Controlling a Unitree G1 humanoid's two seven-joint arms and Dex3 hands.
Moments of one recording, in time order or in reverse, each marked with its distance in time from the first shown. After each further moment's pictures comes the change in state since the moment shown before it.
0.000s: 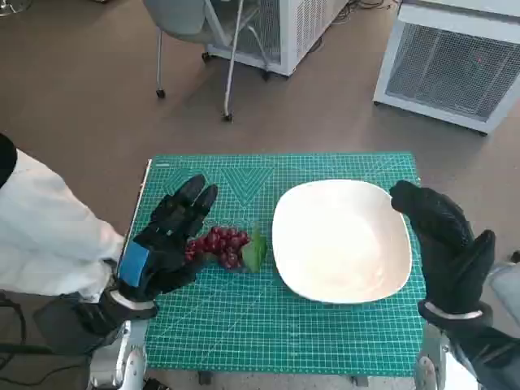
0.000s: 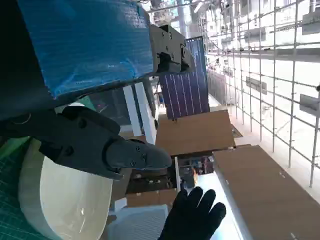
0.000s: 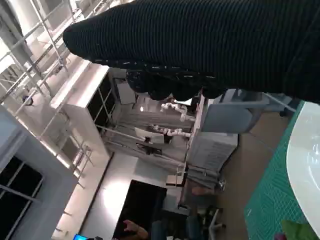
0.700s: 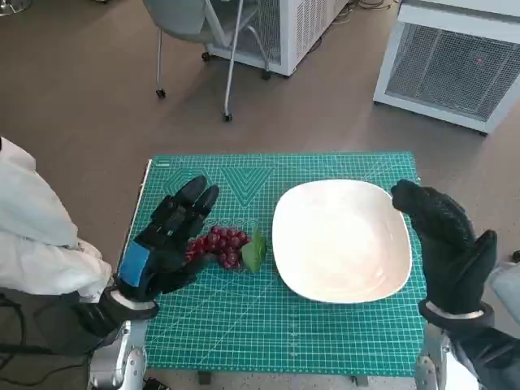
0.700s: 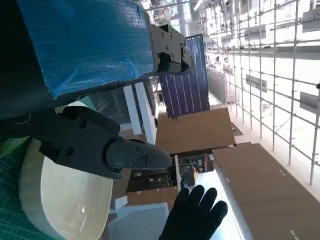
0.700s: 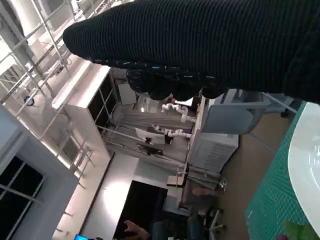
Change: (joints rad) left arm 0.000 0.001 0.000 0.001 0.000 0.000 -0.010; right arm 0.000 0.000 0.000 -0.008 -0.002 0.002 -0.002
